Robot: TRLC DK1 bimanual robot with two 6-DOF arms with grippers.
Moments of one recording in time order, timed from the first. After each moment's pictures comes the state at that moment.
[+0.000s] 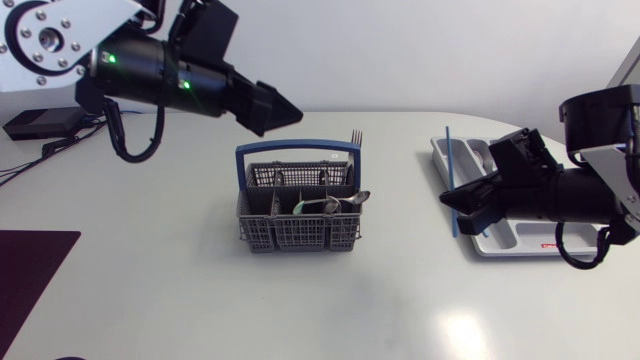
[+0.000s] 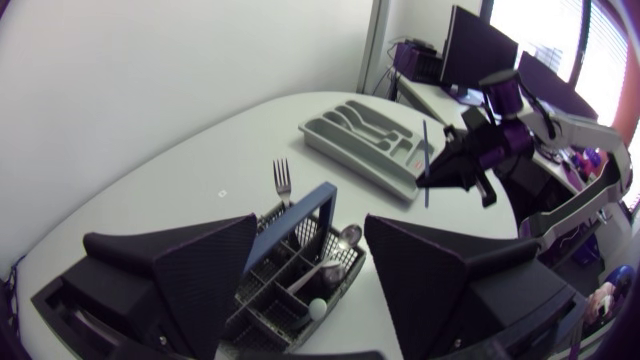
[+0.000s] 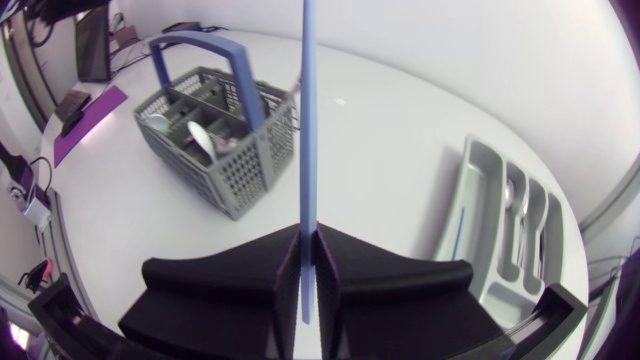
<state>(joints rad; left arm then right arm) -0.45 1.47 1.31 -0.47 0.41 0.20 0.06 1.17 0.74 -0.37 -0.39 -0.35</state>
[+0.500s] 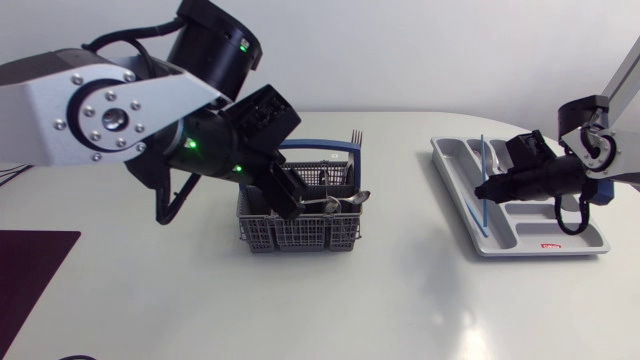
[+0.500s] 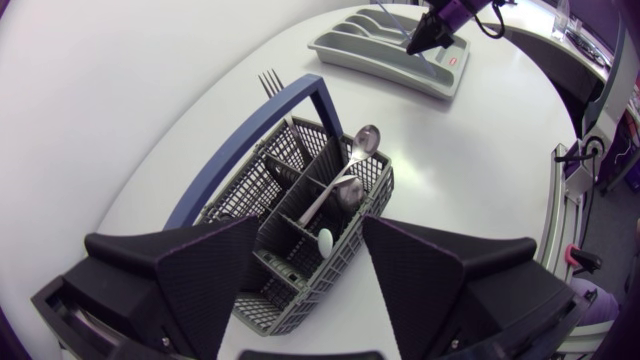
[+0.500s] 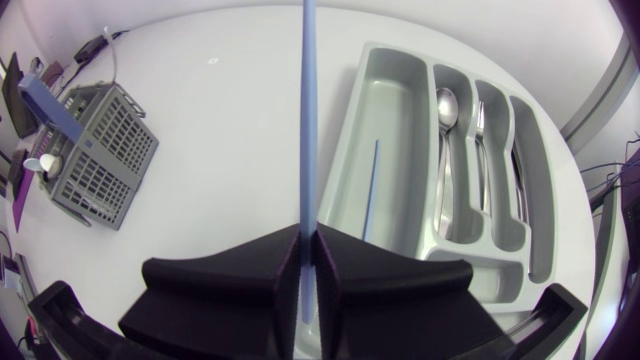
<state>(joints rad) -0.68 1.49 1.19 -0.52 -0.03 0.33 -0.22 1.67 0.97 -0.29 -0.34 -0.37</state>
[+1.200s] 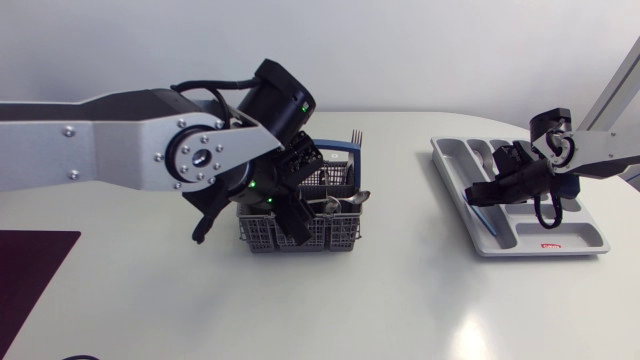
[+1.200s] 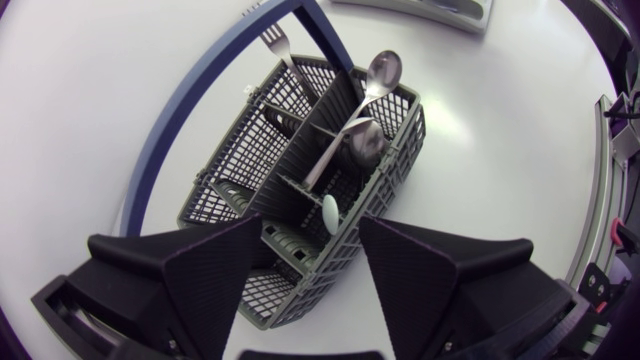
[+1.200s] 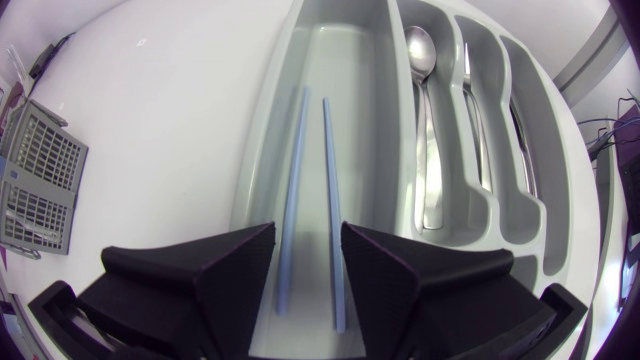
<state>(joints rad) -0.77 1.63 1.19 -0.54 -0.26 0.34 -0.23 1.92 1.12 -0.29 -0.19 -0.29</state>
